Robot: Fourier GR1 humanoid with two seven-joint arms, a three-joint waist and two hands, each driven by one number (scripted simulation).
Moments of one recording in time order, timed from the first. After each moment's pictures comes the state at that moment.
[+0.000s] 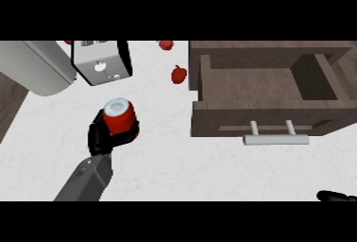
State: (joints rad) left arm -0.45 0.08 0.08 -0.53 0.41 0.25 -0.69; right arm 0.10 -0.08 -0.30 -2.23 -0.09 0.10 0.28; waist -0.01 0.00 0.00
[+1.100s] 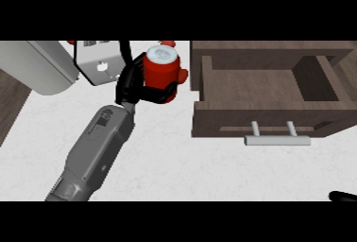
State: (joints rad) left arm -0.75 0.06 -0.09 -0.80 0.28 0.17 -0.24; right arm 0.10 -0.11 -0.35 -2.24 -0.11 0.11 0.28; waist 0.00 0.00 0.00
